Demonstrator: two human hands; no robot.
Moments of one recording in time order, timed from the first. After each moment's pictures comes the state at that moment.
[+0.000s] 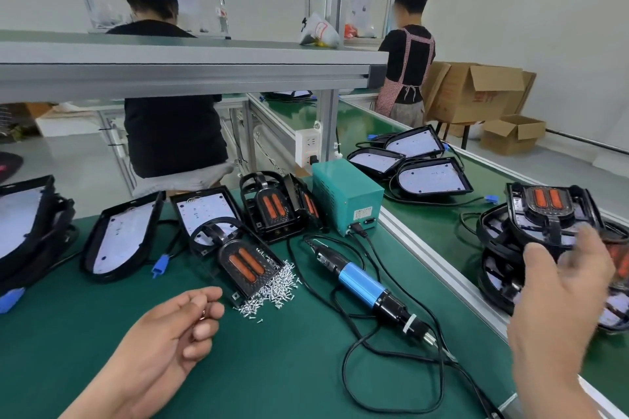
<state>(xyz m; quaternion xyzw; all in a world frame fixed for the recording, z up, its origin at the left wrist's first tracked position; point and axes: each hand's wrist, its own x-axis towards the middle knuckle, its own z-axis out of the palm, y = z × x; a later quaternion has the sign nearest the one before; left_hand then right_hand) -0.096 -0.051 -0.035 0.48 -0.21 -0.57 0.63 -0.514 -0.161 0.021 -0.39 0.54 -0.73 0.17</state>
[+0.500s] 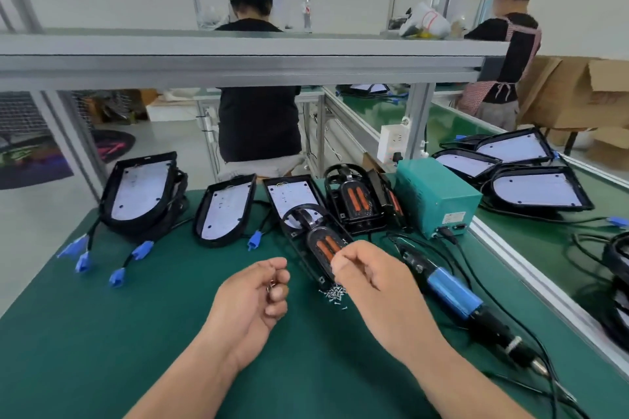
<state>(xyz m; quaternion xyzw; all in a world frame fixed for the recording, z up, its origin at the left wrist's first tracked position) -0.091 -0.044 -0.019 0.48 -0.12 -0.52 0.70 -0.288 -0.112 0.019 -0.78 0.33 -0.35 0.40</state>
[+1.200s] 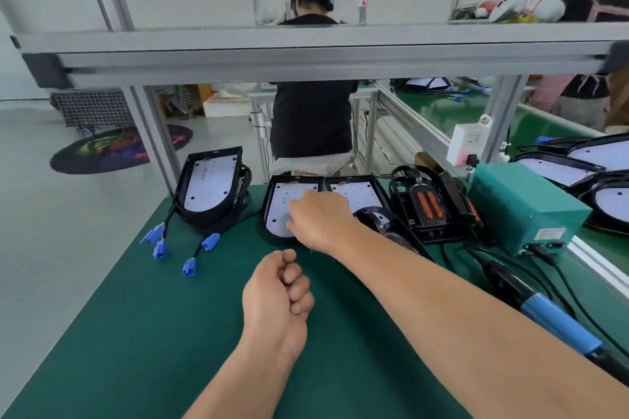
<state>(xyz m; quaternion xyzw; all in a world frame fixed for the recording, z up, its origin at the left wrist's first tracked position) -0.058 -0.030 -0.009 0.44 0.01 -0.39 0.81 -0.051 -0.184 0.025 -0.97 0.23 -0.10 -0.04</state>
